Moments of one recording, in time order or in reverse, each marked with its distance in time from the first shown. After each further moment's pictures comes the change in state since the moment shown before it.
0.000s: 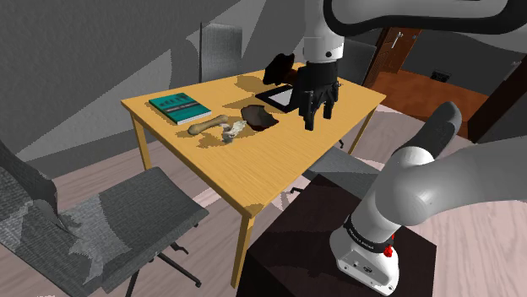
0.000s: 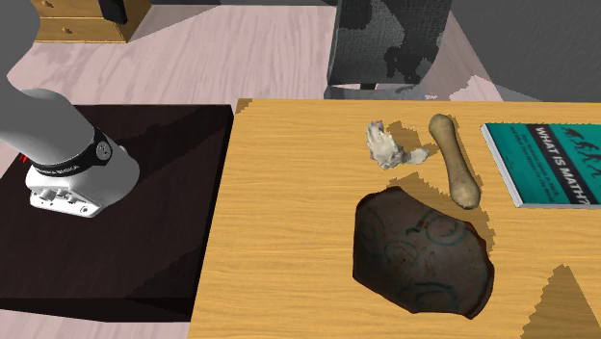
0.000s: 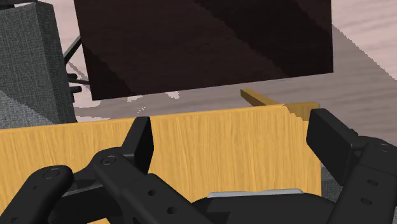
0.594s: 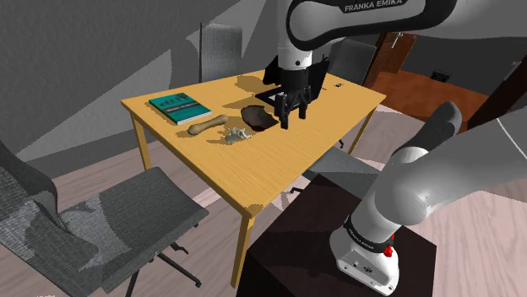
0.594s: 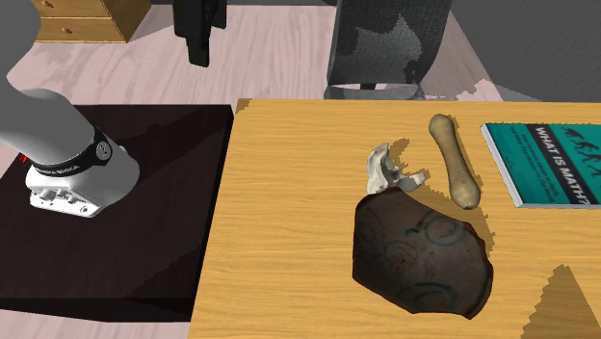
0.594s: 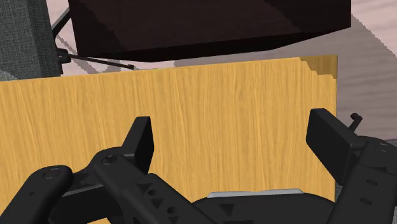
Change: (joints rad) arm -0.015 0.242 -0.024 0.057 -0.027 0.202 -0.044
